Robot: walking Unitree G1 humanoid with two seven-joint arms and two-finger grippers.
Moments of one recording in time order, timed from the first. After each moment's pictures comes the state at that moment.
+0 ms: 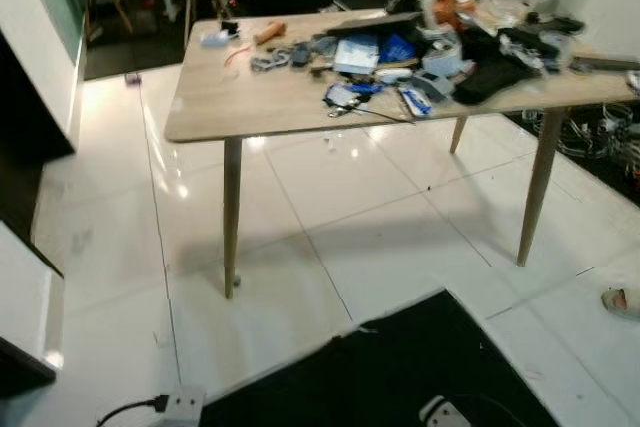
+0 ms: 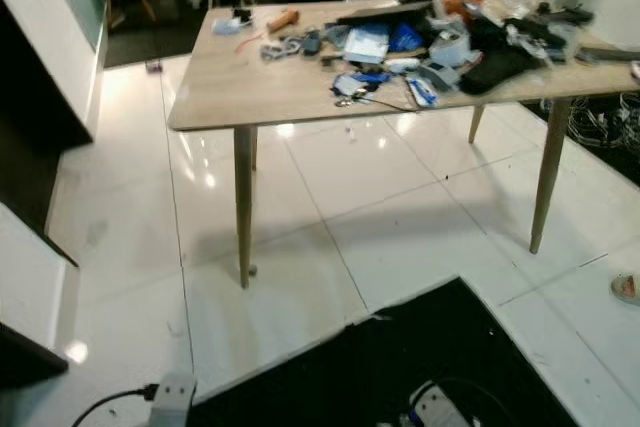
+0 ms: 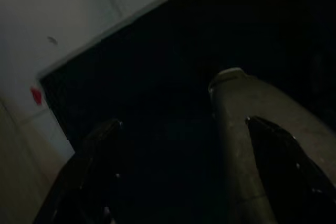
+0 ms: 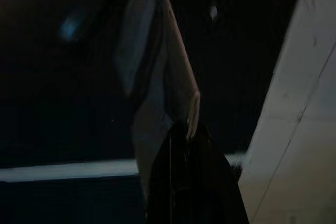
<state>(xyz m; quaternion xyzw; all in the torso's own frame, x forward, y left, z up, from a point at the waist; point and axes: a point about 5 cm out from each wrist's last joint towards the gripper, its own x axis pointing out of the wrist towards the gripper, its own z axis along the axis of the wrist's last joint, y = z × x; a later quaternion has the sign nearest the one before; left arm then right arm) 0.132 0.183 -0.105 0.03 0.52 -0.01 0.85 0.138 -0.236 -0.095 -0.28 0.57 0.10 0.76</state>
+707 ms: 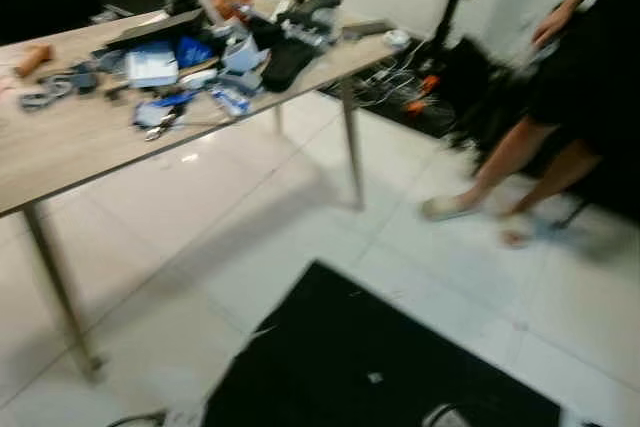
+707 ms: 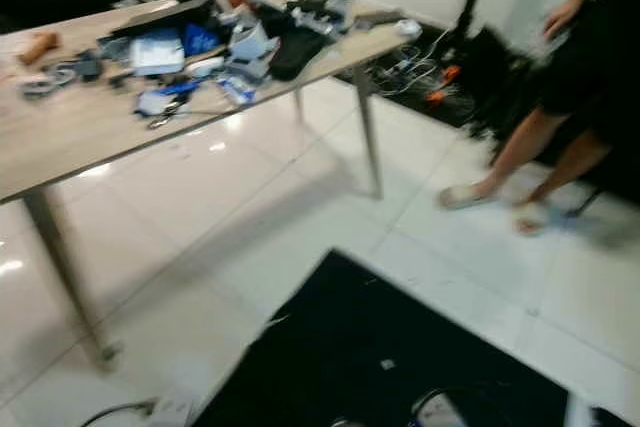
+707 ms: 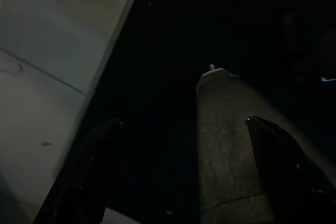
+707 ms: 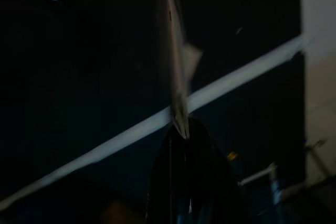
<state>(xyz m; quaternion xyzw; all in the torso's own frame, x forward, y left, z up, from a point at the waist) 0.124 0.180 -0.108 0.03 0.54 -0.02 0.84 0.132 -0.240 -0.096 -0.28 0.58 0.09 0.76</state>
